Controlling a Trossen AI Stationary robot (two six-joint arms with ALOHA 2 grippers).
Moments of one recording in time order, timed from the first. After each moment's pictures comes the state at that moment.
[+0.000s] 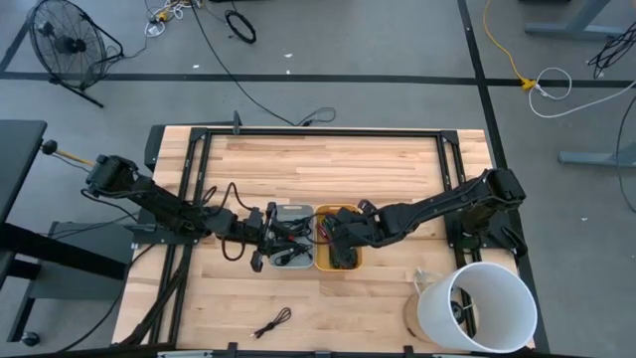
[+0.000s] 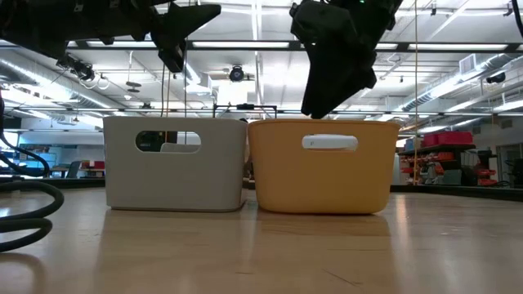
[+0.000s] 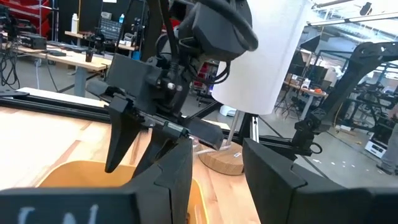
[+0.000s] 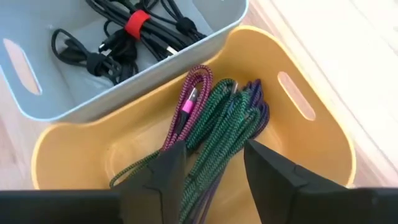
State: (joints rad) left arm -0.32 1.34 0.39 1.06 -0.20 -0.24; right arm 0.26 1.73 1.28 -0.67 0.38 0.67
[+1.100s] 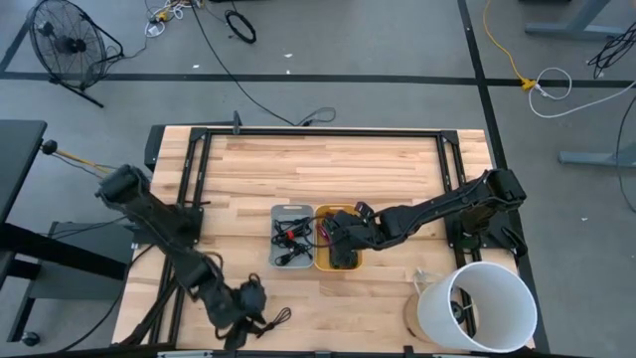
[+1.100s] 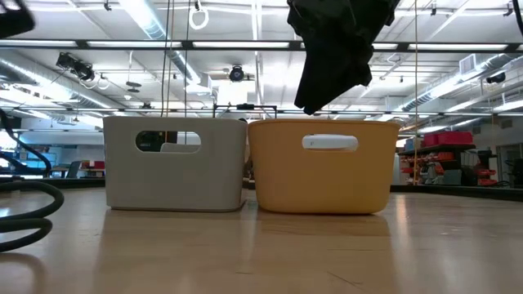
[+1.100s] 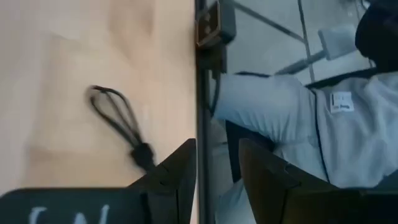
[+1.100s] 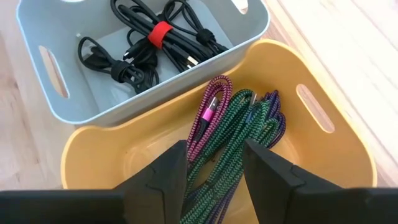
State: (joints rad) left arm -0.83 1.55 0.92 -0.07 -0.15 -0.93; right arm 0.27 1.73 1.28 -0.62 0.38 0.65
